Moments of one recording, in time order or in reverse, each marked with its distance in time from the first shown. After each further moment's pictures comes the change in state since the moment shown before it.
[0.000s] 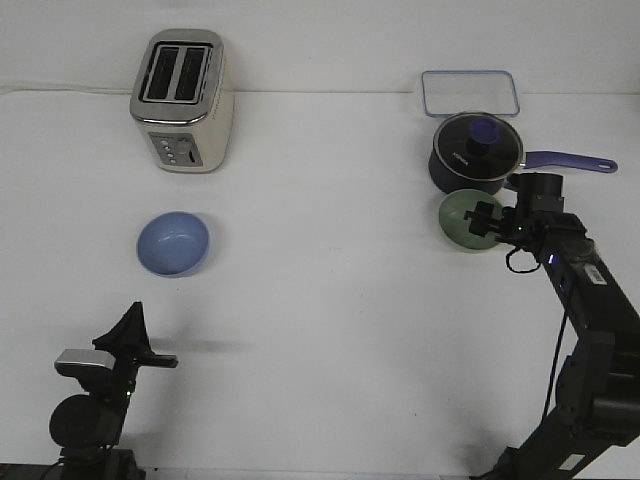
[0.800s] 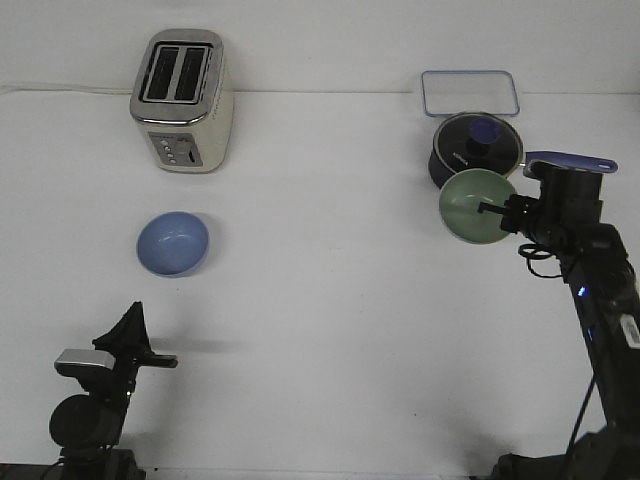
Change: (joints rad) left arm 0.000 0.000 0.000 0.000 0.000 0.000; right arm -0.007 -0.292 0.011 -0.115 -0.114 -0.038
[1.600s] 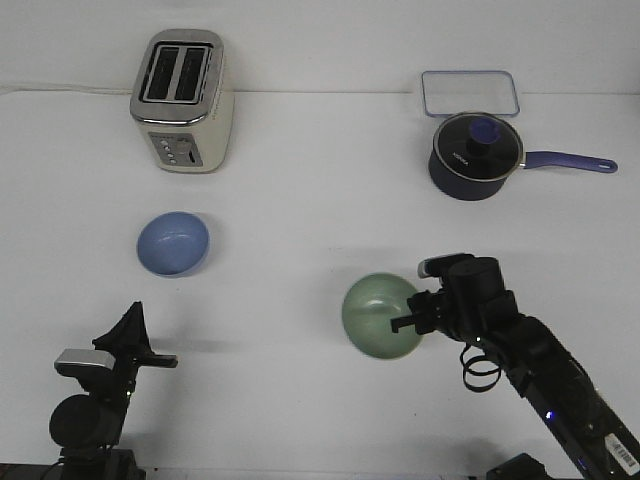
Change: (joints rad) left arm 0.000 0.000 0.000 0.000 0.000 0.000; right arm 0.543 -0.399 -0.434 -0.036 -0.021 0.066
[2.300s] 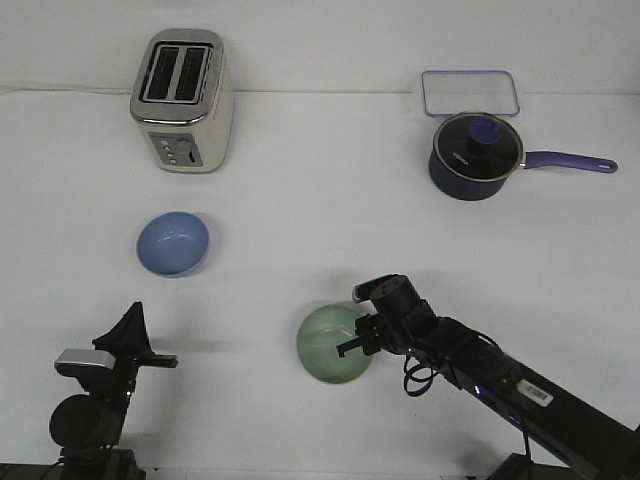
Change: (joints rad) left arm 0.000 0.000 0.000 0.000 0.000 0.000; right arm 0.254 0.280 -0.085 0.248 0.083 0.077
